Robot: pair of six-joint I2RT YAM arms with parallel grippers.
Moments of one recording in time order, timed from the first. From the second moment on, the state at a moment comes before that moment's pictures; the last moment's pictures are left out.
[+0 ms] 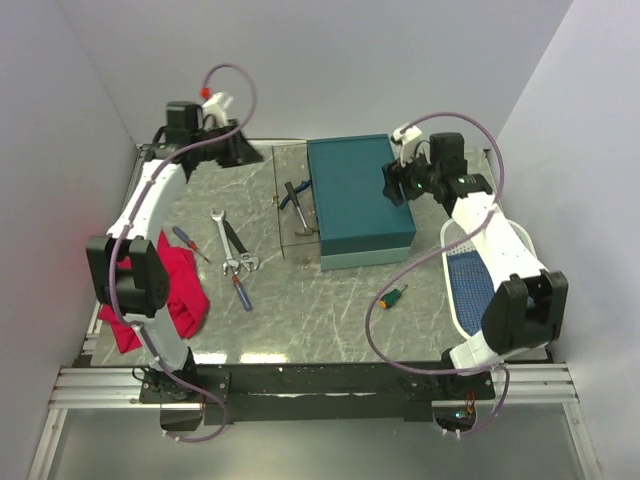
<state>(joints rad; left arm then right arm) -0.12 1.80 1.72 -0.45 0.70 -0.31 0.17 1.50 1.36 -0.49 -0.35 -0.33</state>
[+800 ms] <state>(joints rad) -0.18 2.07 1.66 -0.32 0.73 -0.25 0.21 1.80 1.54 -0.40 -0.24 -0.21</state>
